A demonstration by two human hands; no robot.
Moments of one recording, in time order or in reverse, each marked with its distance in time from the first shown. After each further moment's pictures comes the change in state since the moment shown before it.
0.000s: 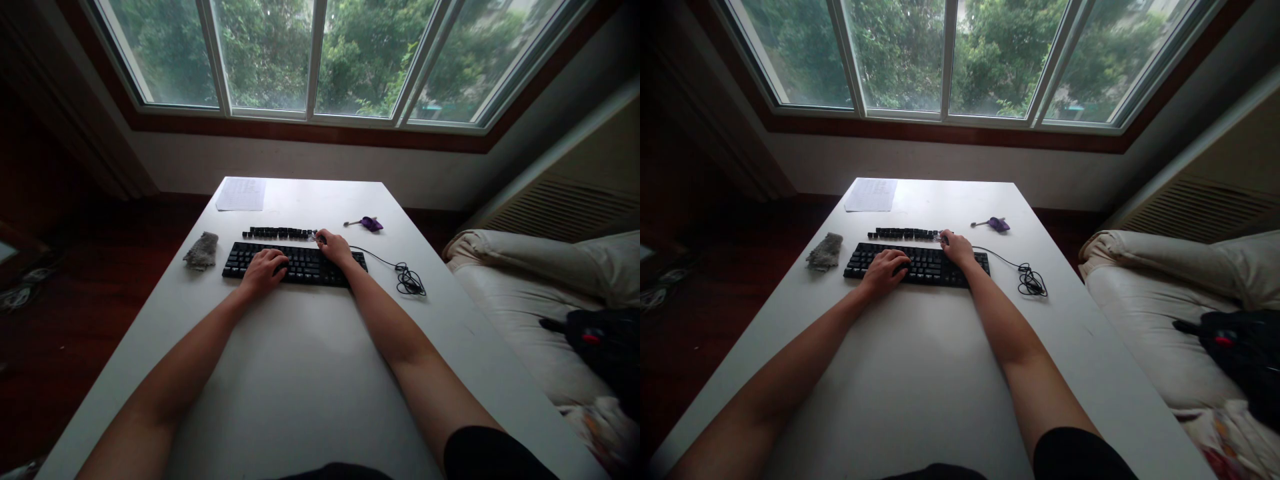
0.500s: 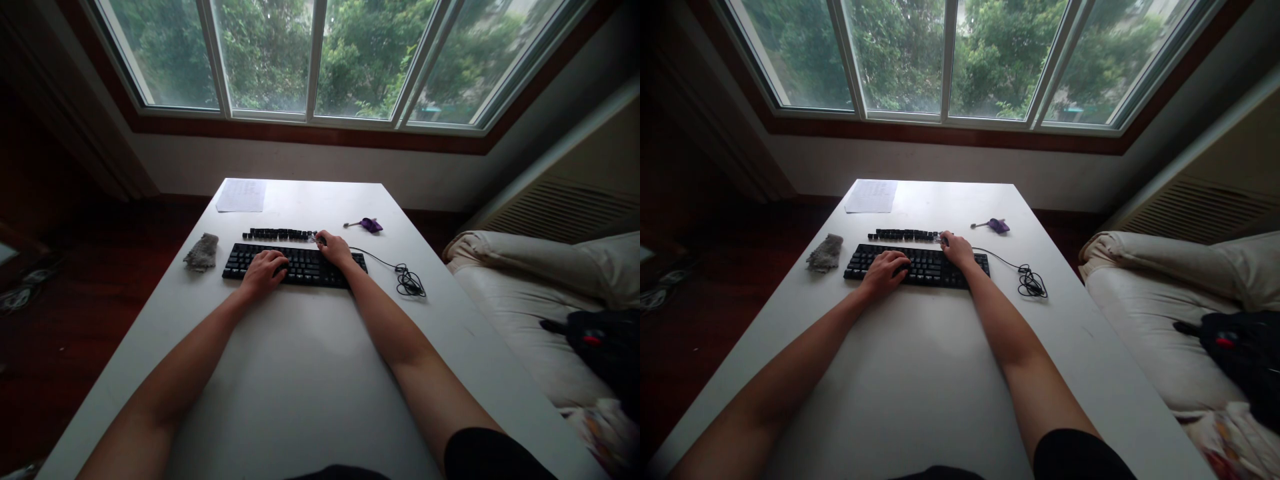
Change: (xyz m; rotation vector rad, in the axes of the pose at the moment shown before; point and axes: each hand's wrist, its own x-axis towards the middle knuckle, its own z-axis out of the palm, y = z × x) left_hand 0.000 -0.001 0.001 -0.003 0.001 0.003; right_hand 0.000 -0.001 -0.001 0.011 0.001 0.003
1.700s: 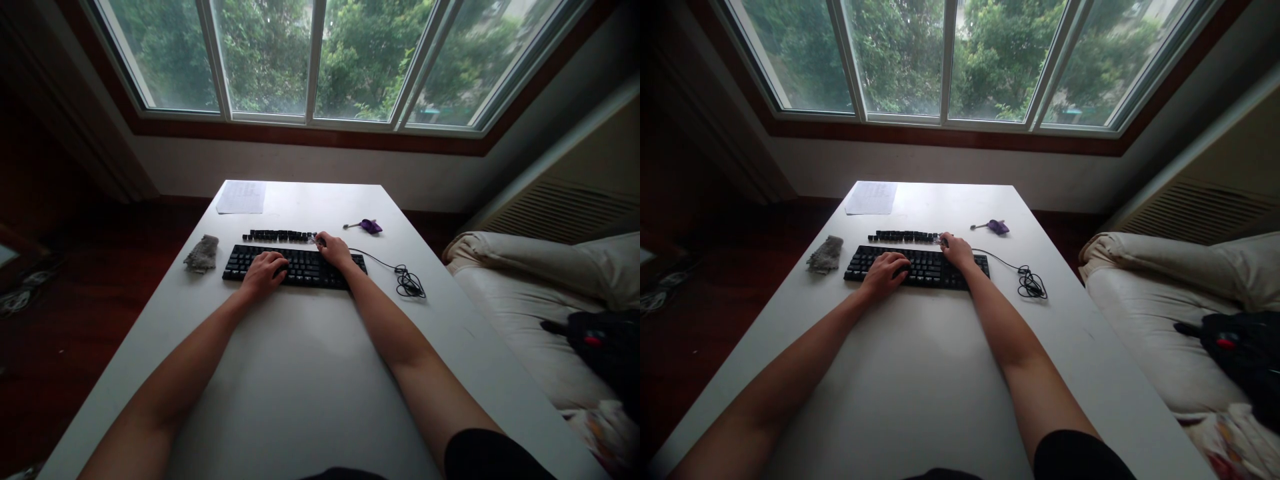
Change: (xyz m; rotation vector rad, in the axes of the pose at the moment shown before) left_hand 0.000 -0.002 0.001 0.016 0.006 0.013; right_hand 0.001 0.003 0.002 -0.008 0.004 -0.016
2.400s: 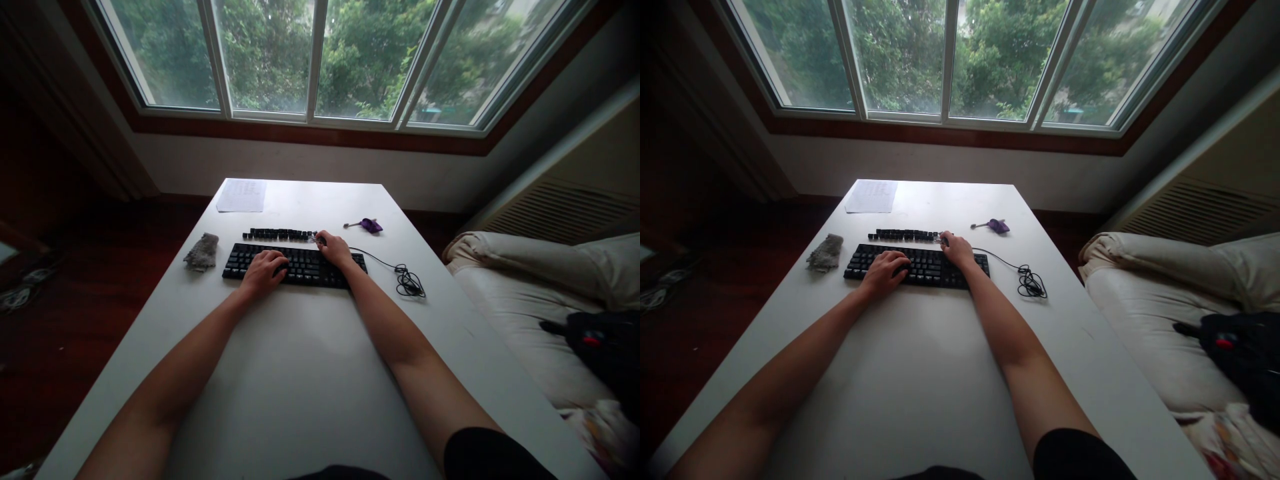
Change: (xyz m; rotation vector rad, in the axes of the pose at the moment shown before) left_hand 0.000 0.001 0.000 -0.009 -0.002 -0.005; right_hand -0.001 -0.002 -0.002 0.007 -0.006 0.009
